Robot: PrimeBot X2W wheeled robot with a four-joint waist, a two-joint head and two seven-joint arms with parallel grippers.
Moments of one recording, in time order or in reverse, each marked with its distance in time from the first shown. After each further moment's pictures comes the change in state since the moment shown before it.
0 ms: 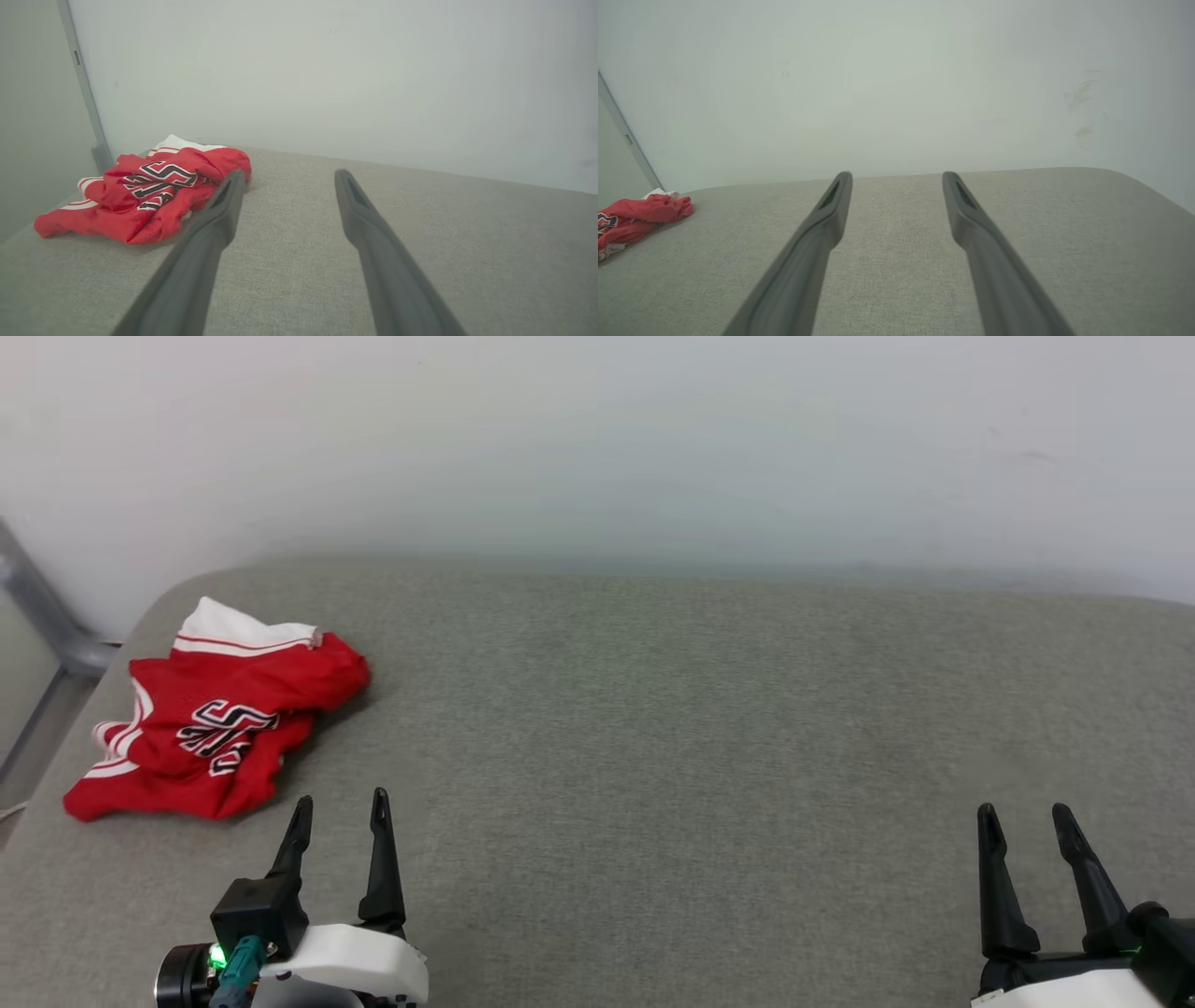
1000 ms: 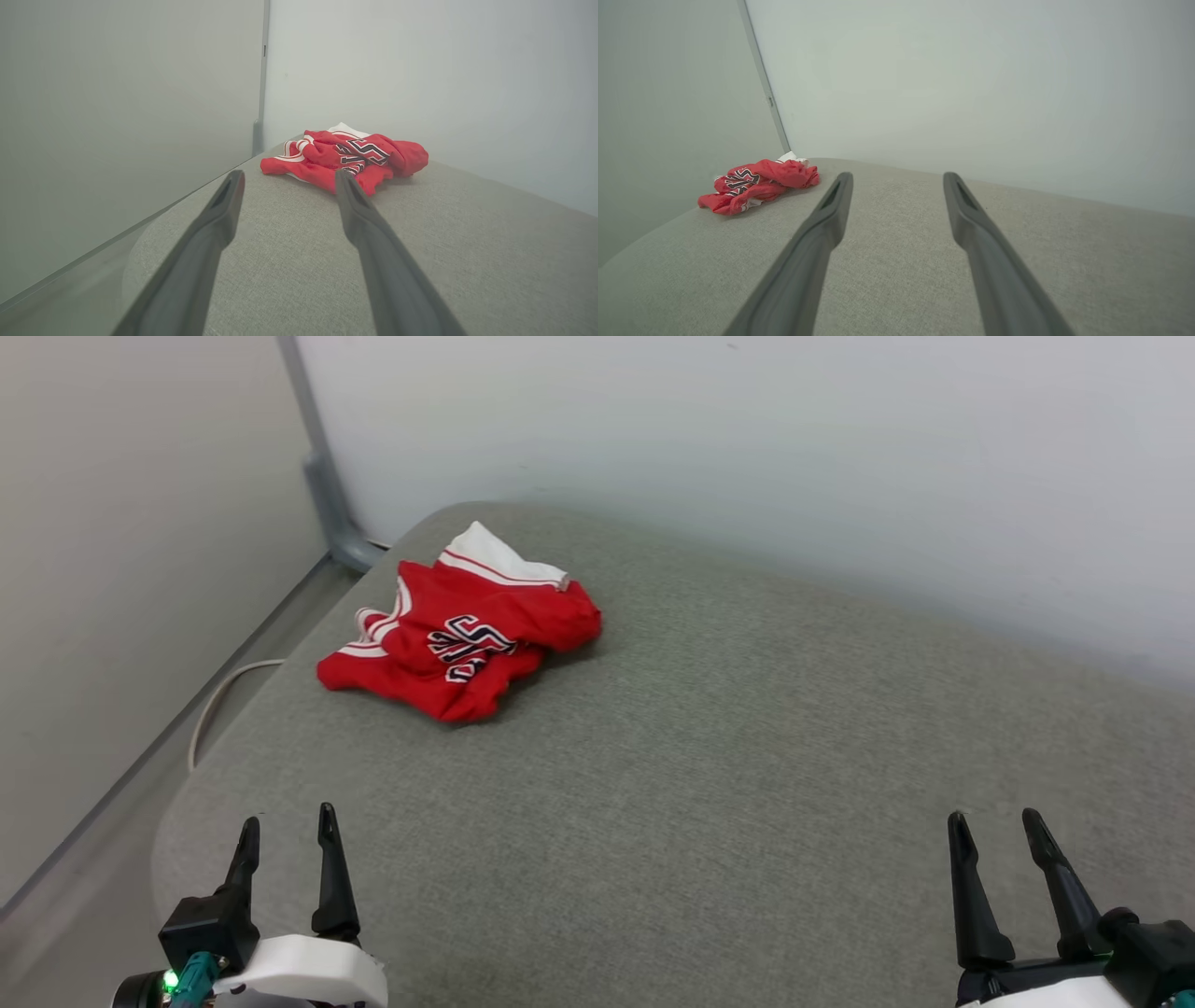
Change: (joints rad) left arm 0.018 0.000 0.088 0.009 -0.009 0.003 0.000; right arm 0.015 0.000 0.047 -0.012 -0.012 0.000 0.000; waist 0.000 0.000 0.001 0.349
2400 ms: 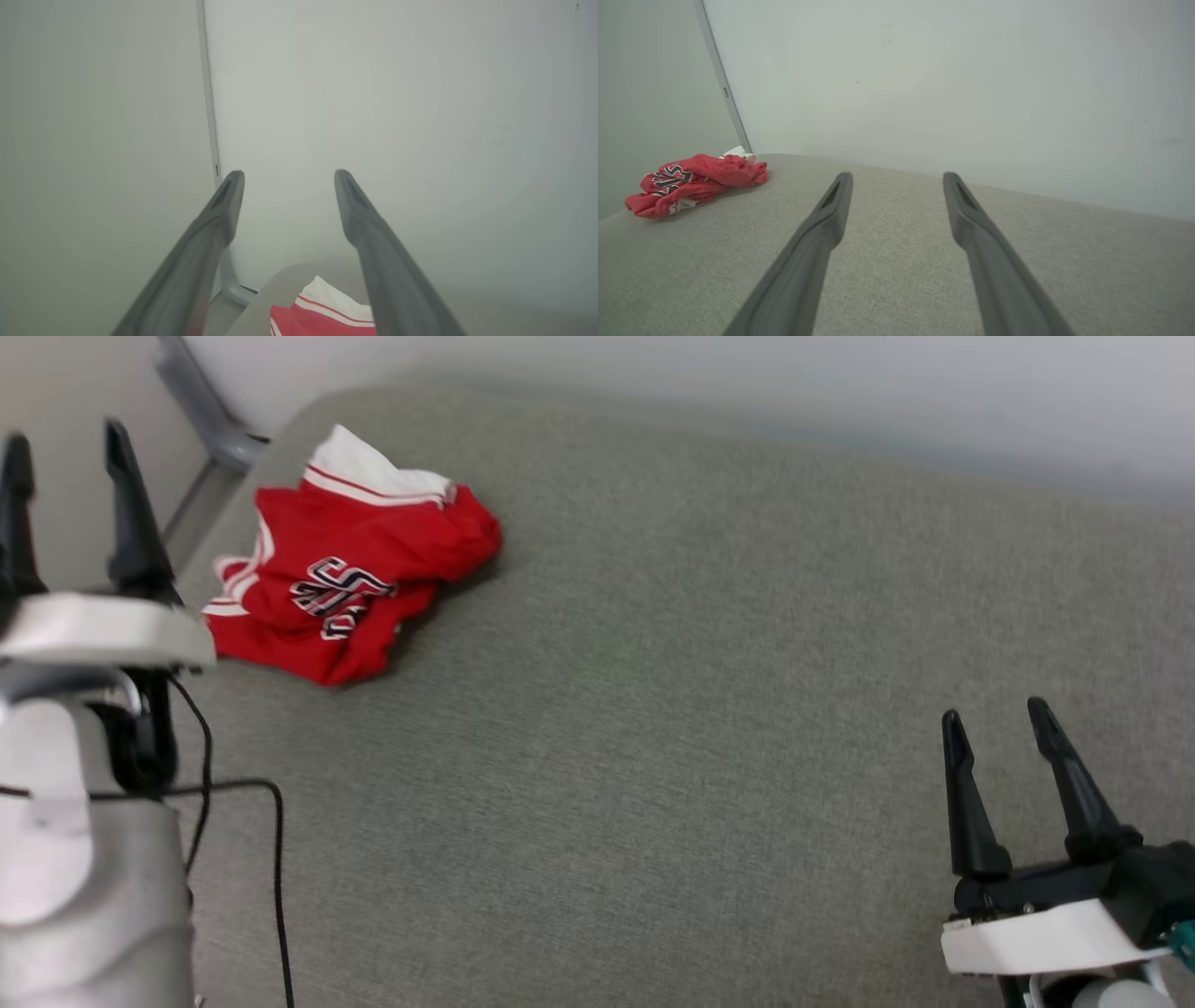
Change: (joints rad) left arm -0.578 0.145 0.165 0.147 0.016 -0.142 0.000; right arm -0.118 0.000 0.023 -0.085 -0.121 0.000 0.000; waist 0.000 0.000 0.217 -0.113
